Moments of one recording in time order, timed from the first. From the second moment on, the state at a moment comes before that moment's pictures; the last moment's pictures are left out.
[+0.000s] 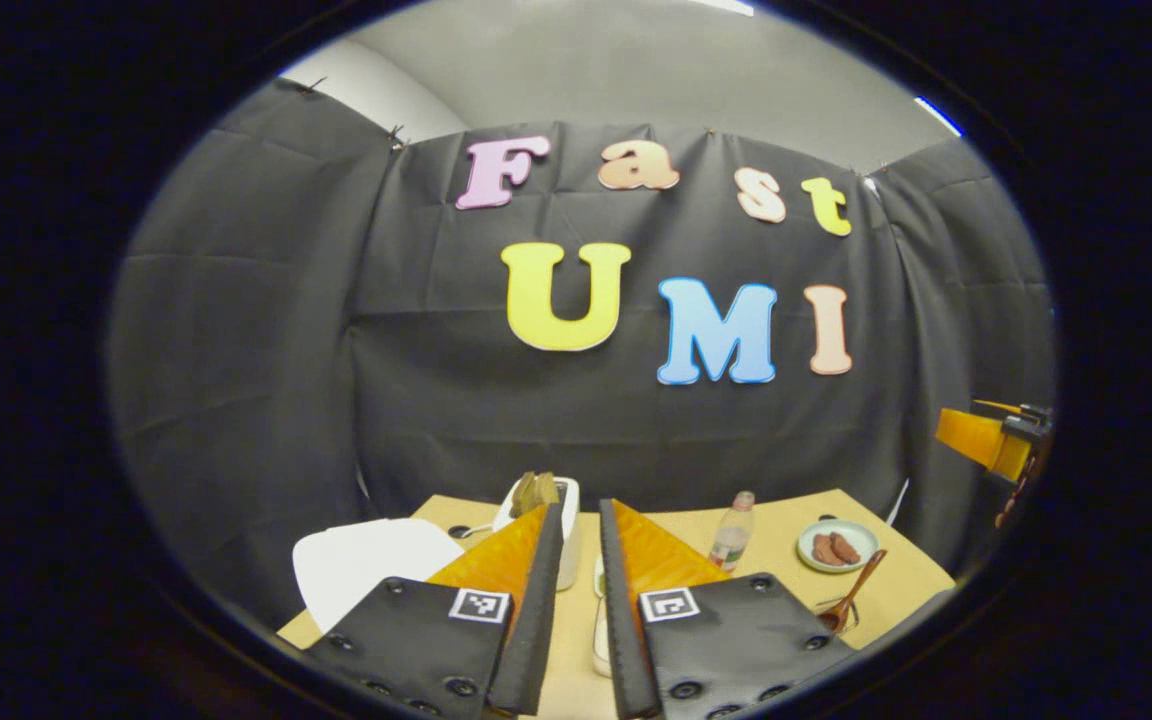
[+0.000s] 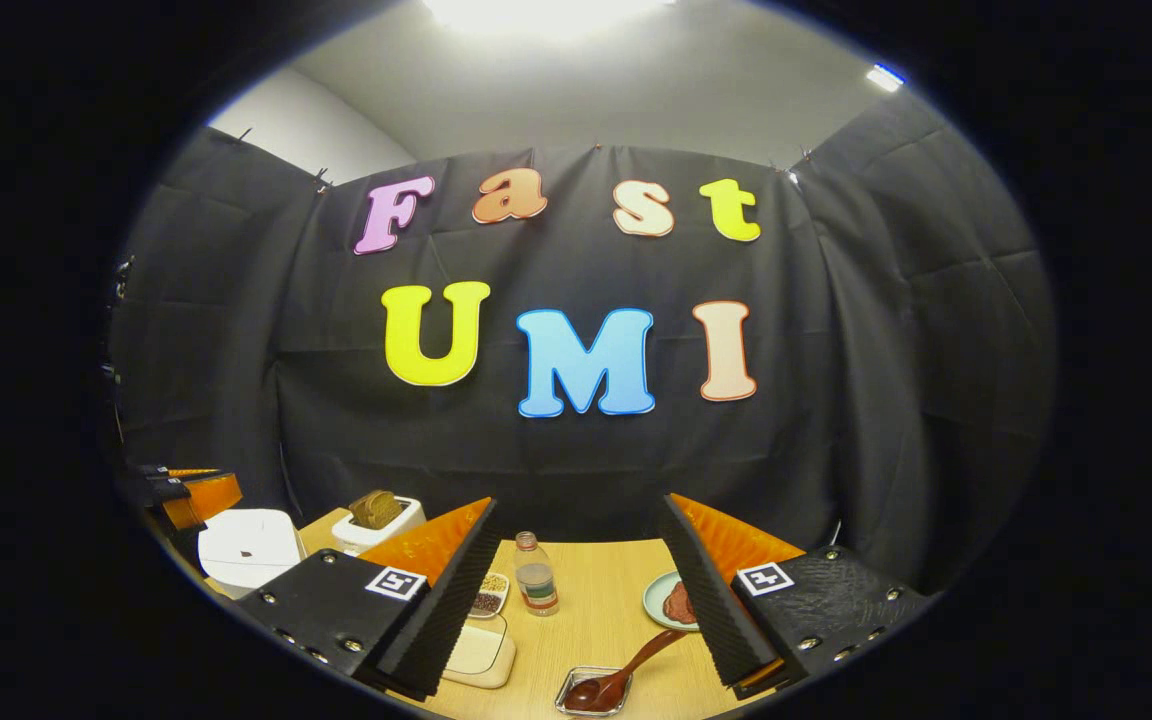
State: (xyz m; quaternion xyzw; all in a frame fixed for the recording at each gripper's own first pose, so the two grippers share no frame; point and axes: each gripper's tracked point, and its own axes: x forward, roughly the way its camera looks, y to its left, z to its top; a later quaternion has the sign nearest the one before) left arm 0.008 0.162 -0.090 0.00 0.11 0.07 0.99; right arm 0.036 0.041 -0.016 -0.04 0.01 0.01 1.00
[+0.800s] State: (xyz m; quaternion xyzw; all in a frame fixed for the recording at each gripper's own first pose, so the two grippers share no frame) left arm 0.000 0.308 -0.257 -0.11 0.34 0.16 0.92; right arm 0.053 0.052 -0.050 -0.06 0.06 0.03 1.00
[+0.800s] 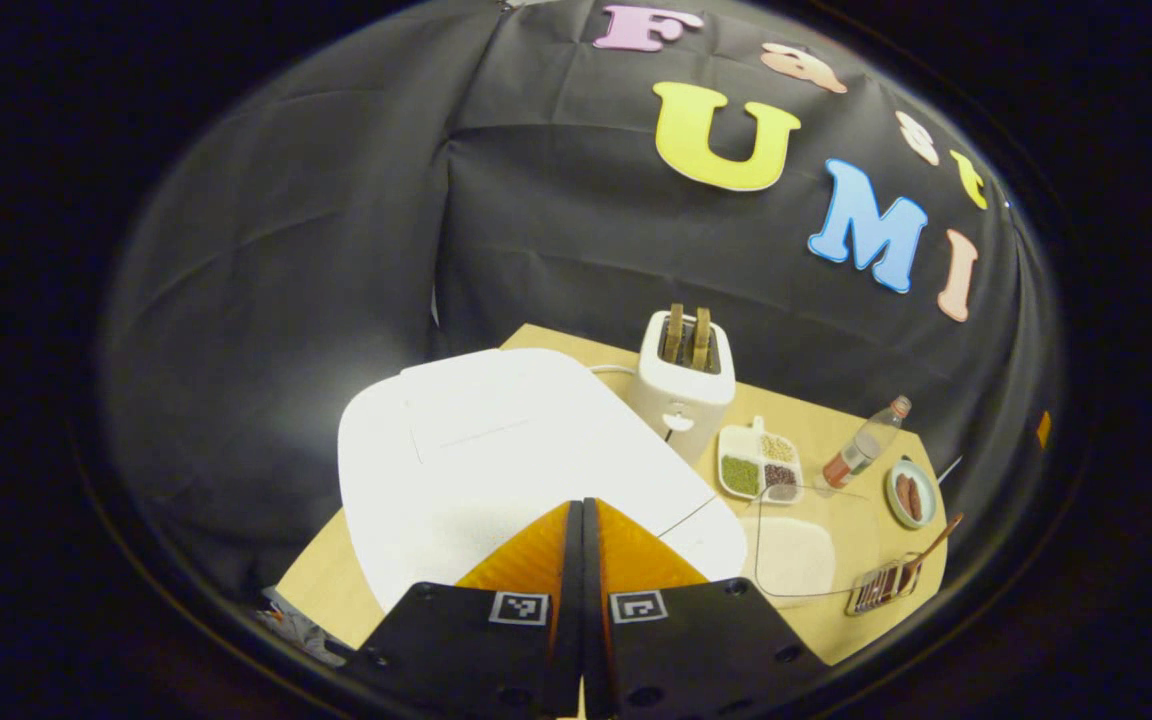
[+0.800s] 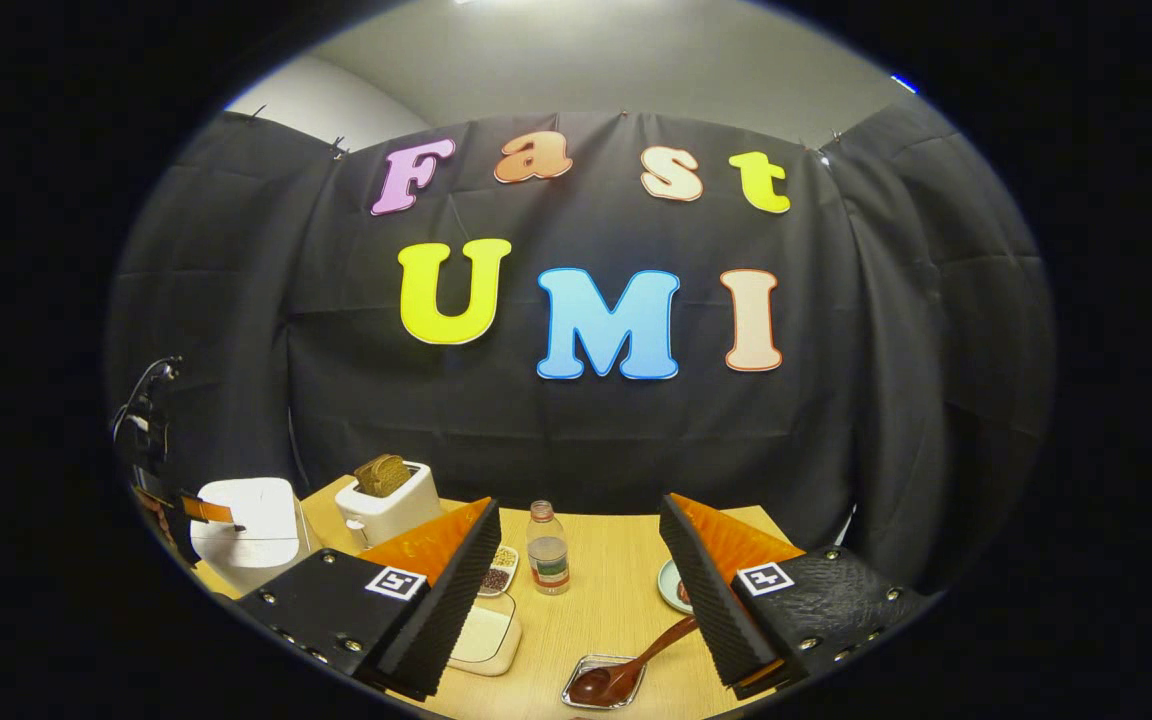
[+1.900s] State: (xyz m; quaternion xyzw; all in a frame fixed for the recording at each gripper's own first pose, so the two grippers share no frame) left arm 0.020 0.281 -0.044 0.03 0.07 0.18 0.98; right arm 0.043 0.034 -0.038 -0.05 0.04 0.02 1.00
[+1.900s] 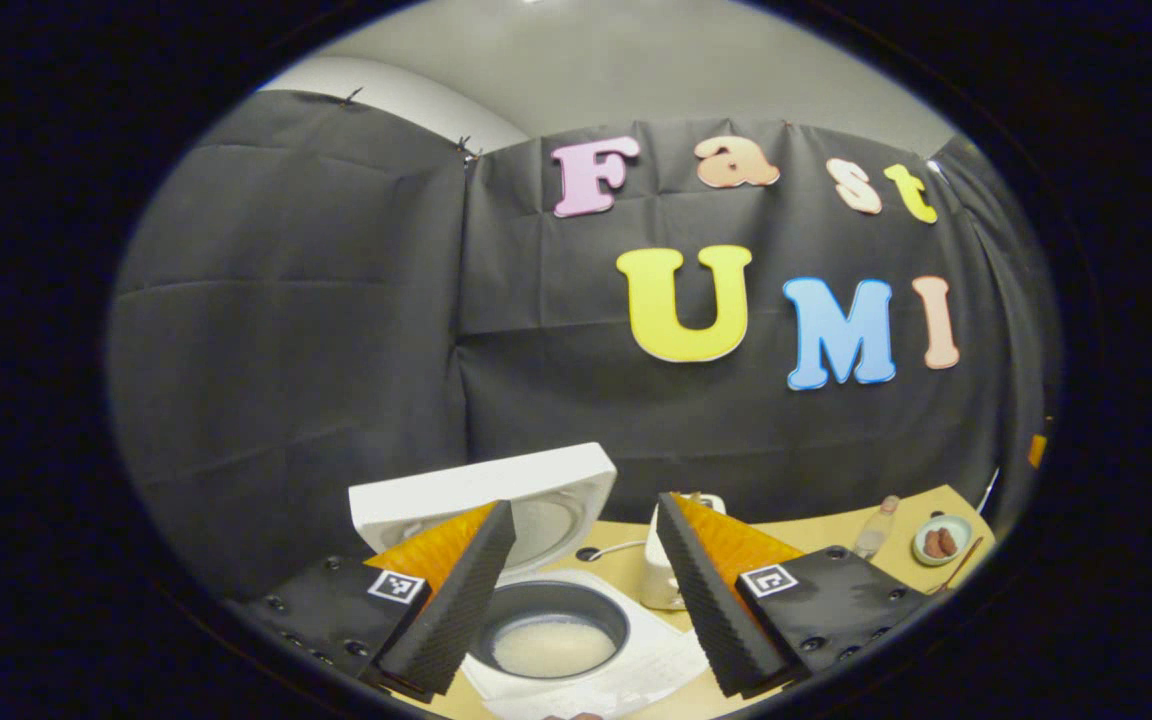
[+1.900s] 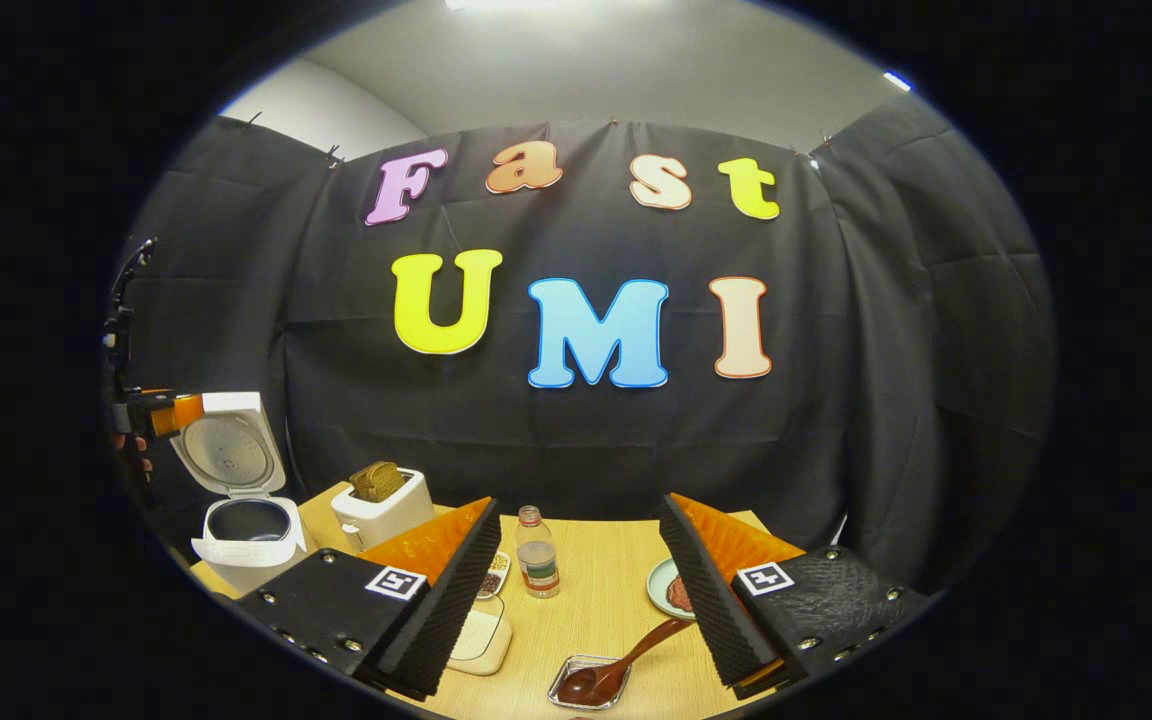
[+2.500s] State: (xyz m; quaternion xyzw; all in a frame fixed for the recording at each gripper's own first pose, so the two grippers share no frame) left arm 0.004 0.172 -0.029 0.01 0.02 0.08 1.00; right arm 0.041 -0.019 -0.054 -0.02 0.05 -0.02 1.00
